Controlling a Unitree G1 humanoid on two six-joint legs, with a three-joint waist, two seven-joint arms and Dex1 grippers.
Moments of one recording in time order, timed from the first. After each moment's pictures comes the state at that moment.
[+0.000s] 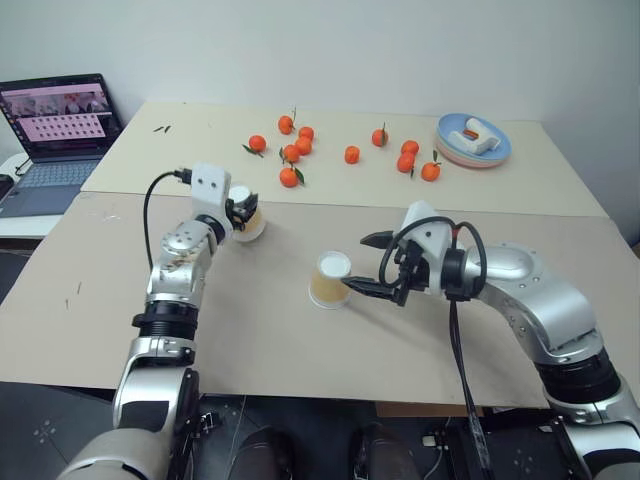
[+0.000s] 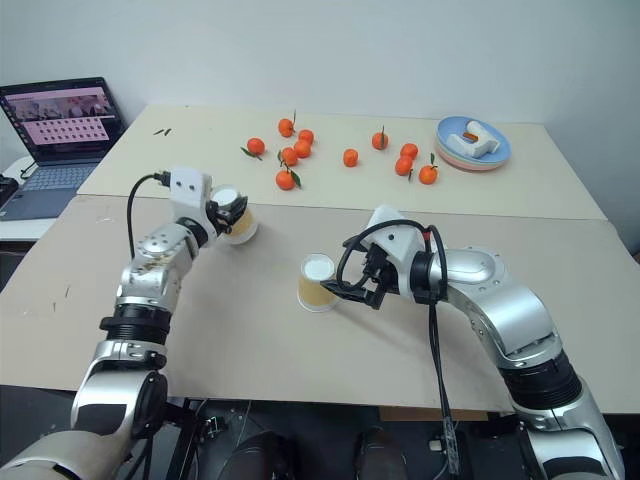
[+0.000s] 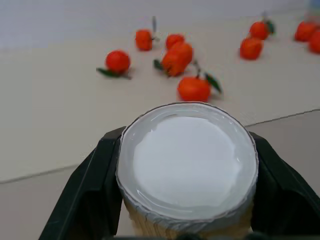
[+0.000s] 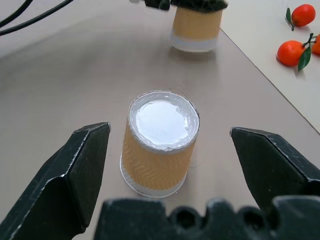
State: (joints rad) left arm -0.76 0.39 0.12 0.37 -0.21 0.28 -0.52; right arm -0.55 -0.67 0.17 -0.39 0.43 0.73 0.78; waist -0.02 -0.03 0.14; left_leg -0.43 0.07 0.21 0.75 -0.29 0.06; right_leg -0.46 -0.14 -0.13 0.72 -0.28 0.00
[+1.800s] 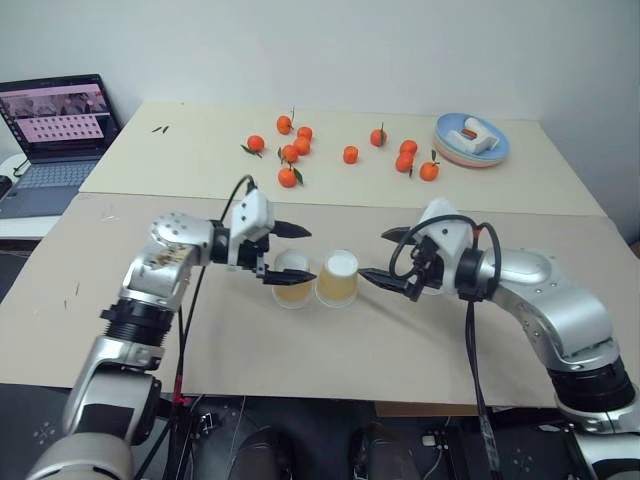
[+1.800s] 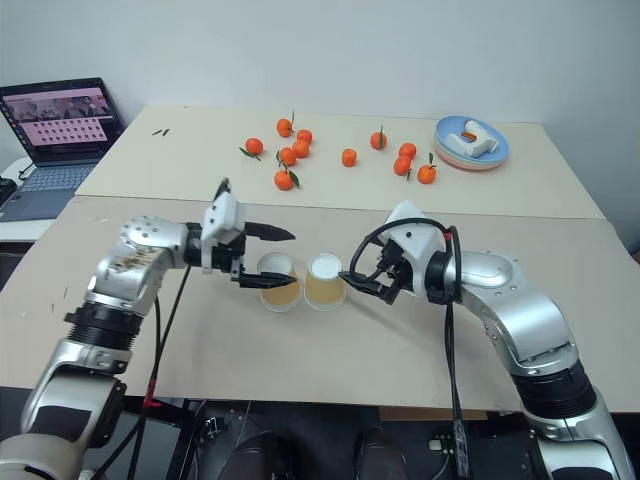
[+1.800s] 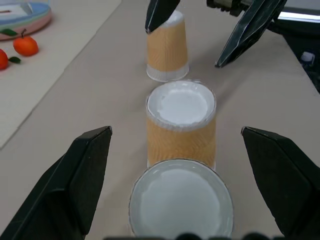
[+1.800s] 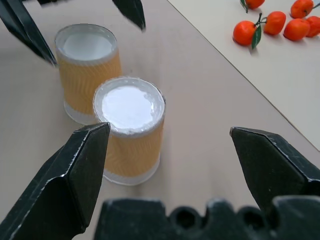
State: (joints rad) left arm -0.75 0.62 -0.12 0.16 -0.33 0.34 -1.33; right arm -0.49 -0.73 0.09 -0.41 0.42 0.75 0.72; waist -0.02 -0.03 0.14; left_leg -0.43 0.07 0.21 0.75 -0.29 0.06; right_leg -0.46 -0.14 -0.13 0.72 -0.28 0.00
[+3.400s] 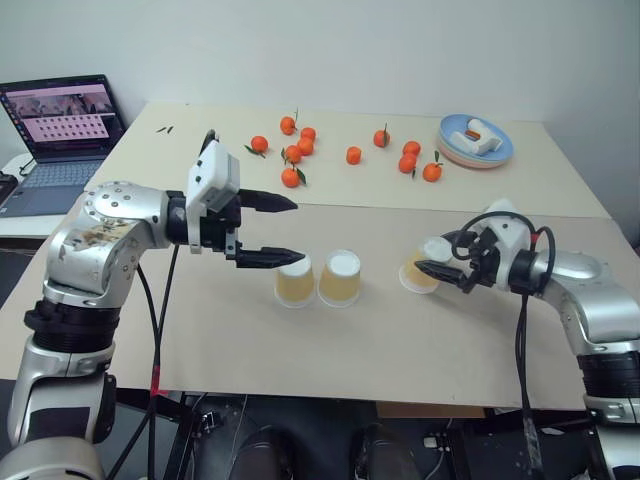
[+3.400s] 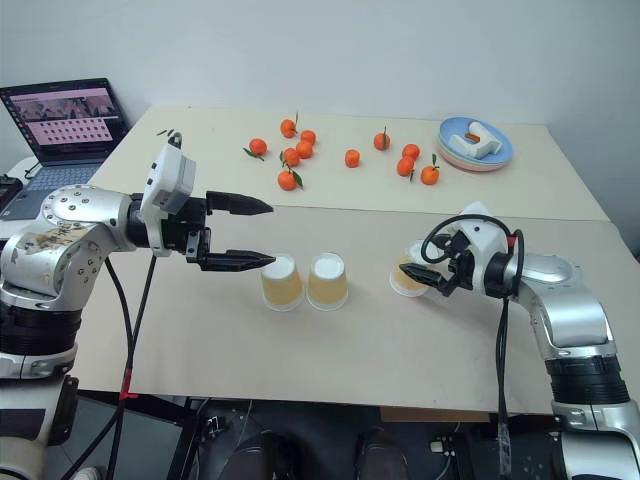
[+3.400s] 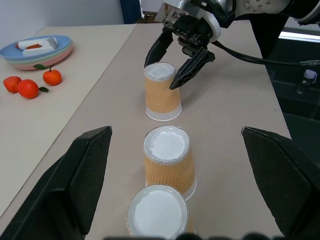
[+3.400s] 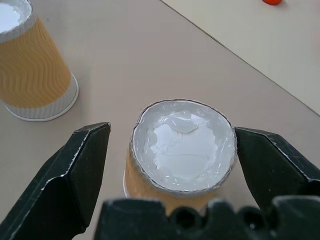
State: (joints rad) left arm -0.75 0.76 -0.03 -0.12 -0.51 0.59 -1.25; right arm -0.46 -0.77 -0.05 0.01 0.34 0.55 0.88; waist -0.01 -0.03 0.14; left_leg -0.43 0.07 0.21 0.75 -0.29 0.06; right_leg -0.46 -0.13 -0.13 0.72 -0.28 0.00
